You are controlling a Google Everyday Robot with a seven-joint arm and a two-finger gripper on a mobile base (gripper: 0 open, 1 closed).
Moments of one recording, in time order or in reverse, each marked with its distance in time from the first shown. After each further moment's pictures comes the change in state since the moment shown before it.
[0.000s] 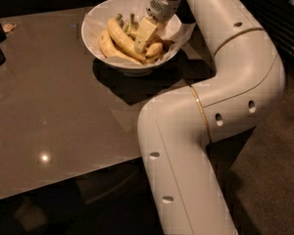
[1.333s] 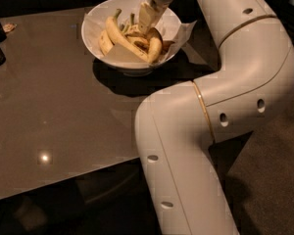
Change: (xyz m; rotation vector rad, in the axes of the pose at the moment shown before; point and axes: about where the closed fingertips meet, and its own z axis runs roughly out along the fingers) arm -0.014 0.007 -0.049 0.081 -0.054 0.022
